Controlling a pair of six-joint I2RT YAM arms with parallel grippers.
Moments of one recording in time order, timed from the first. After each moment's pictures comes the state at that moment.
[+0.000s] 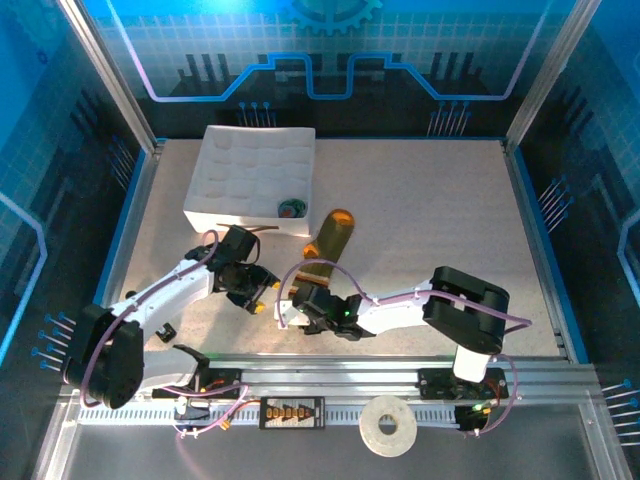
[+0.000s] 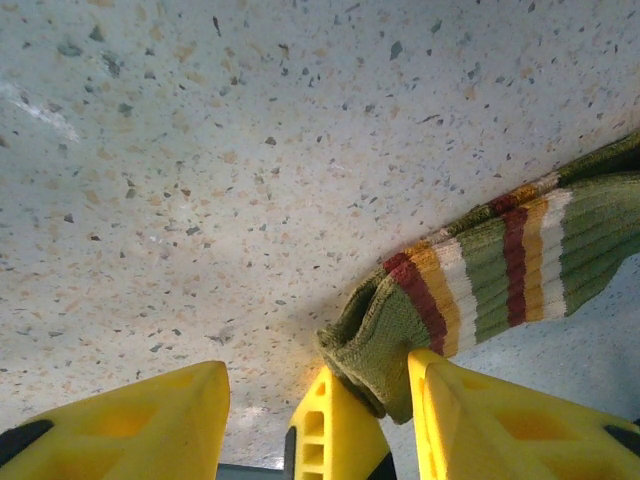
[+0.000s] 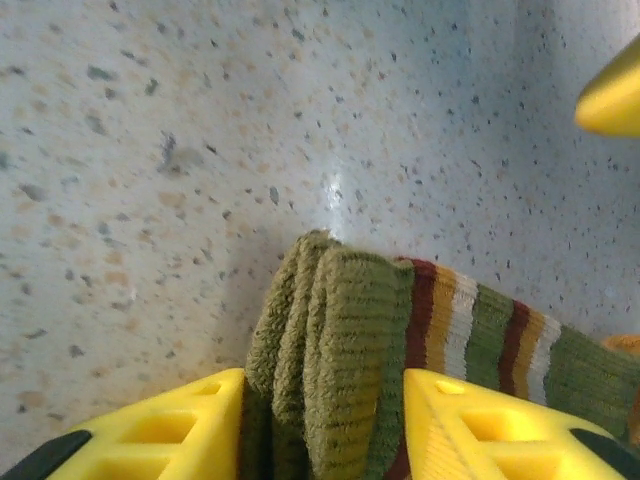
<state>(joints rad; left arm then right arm) -0.37 1.26 0.71 -0.72 0.34 -1.35 1.18 1.77 0.83 0.08 0.27 -0.56</state>
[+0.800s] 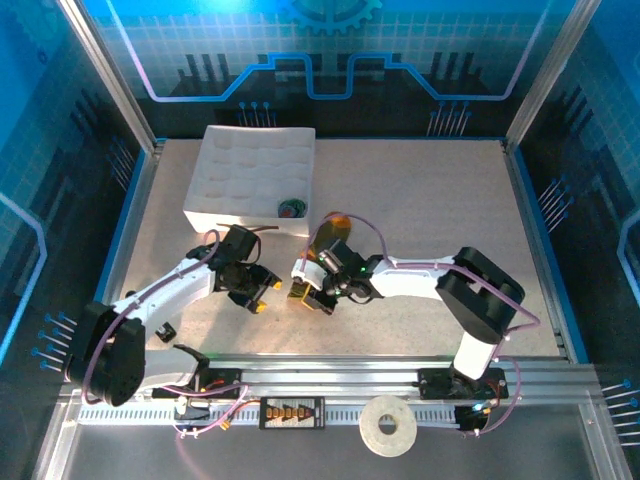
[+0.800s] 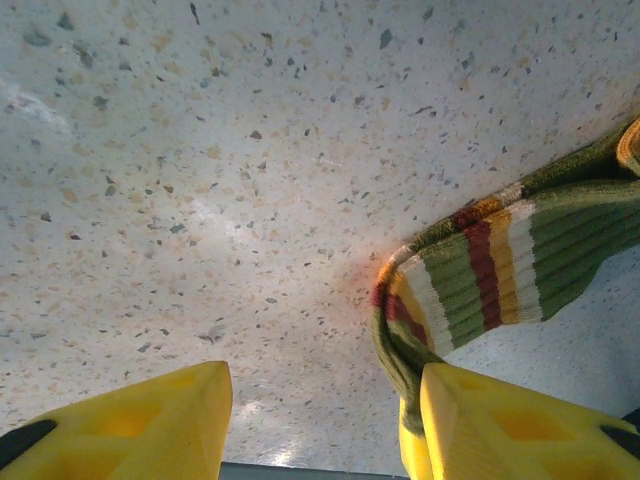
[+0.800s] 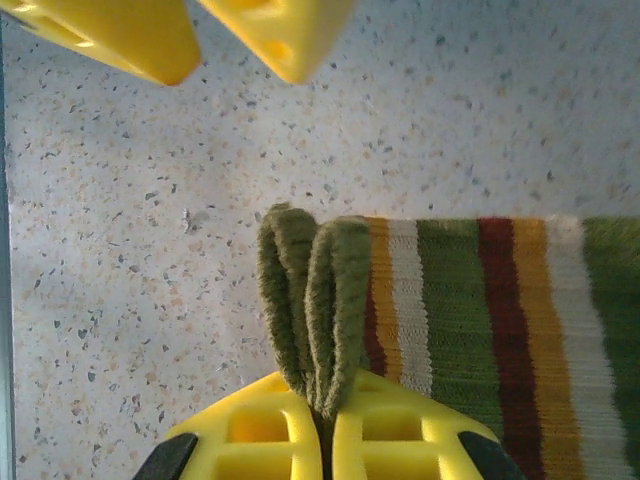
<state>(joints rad) -0.37 1.28 0.71 -0.70 0.36 -1.35 0.87 1.76 0.92 -0.12 -0.41 -0.16</state>
